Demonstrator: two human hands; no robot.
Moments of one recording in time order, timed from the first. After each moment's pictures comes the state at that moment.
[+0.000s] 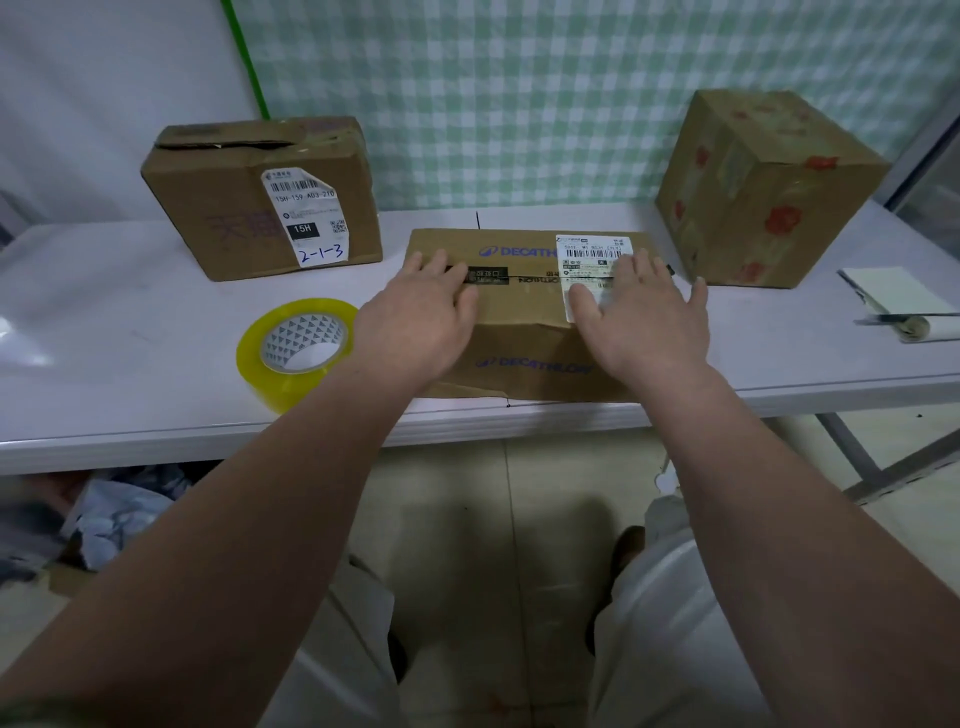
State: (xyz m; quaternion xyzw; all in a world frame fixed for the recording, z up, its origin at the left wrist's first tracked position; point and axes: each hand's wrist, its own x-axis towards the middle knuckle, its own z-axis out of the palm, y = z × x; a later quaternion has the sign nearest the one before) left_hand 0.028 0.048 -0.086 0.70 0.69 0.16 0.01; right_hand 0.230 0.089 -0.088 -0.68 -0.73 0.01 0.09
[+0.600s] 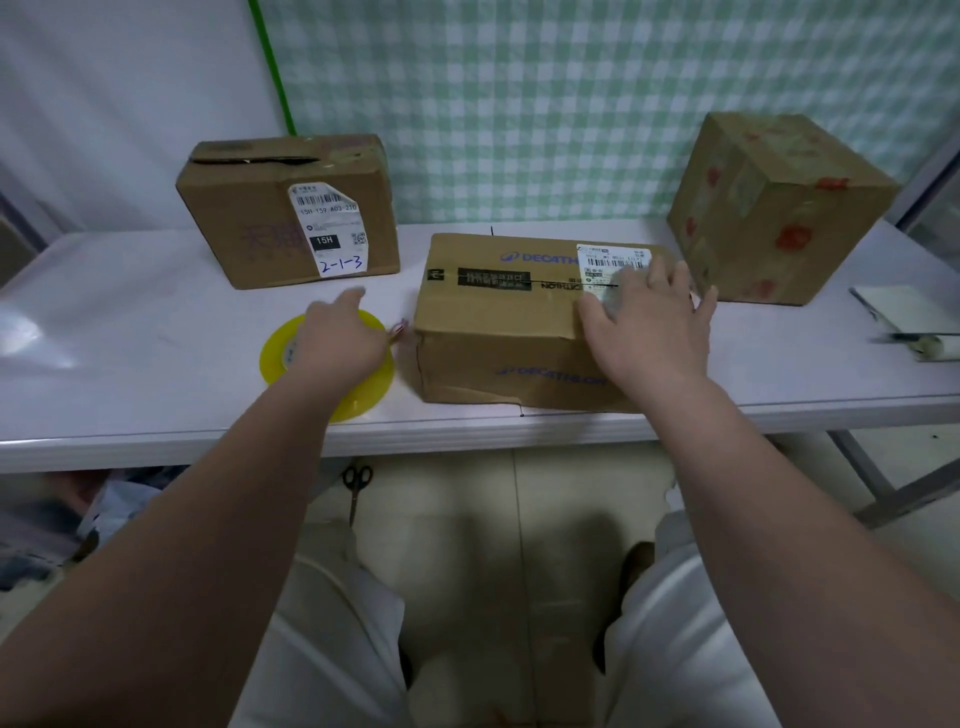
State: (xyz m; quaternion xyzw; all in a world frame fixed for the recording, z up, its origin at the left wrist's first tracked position) left_hand -0.038 0.026 -0.091 0.47 0.84 0.22 0.15; right_hand 0.219 0.077 -0.074 -0.67 -0.72 0.02 0.15
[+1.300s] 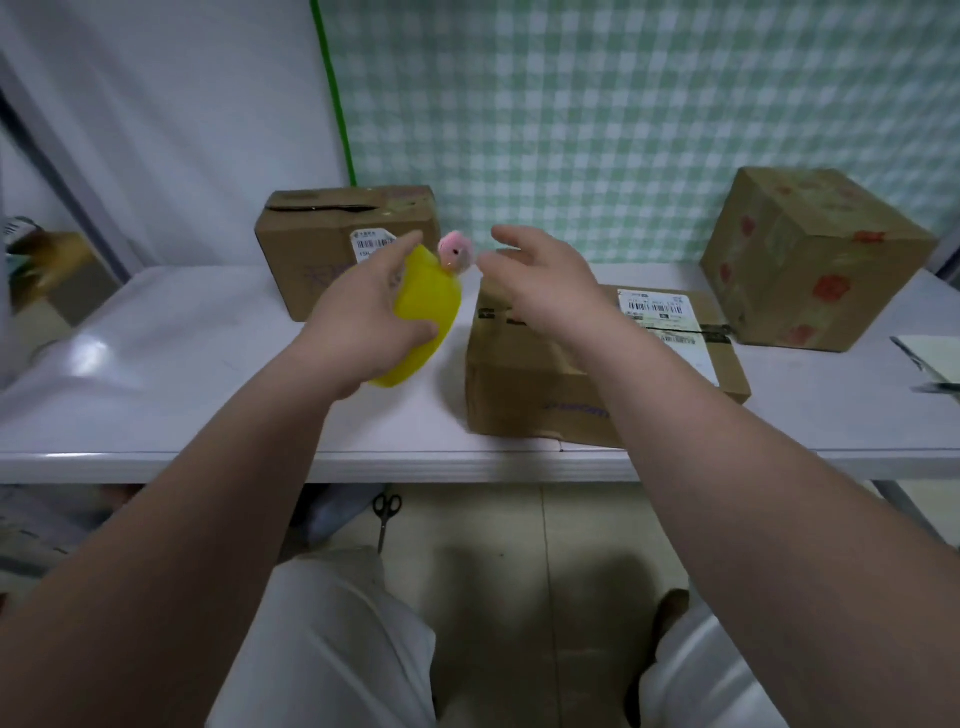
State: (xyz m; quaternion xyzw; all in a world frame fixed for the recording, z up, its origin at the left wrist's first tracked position) left_hand -0.037 -0.014 -0.006 0.56 0.73 0.37 0.16; right_hand 0.116 0.059 0.001 -0.44 -0.72 0.42 0.32
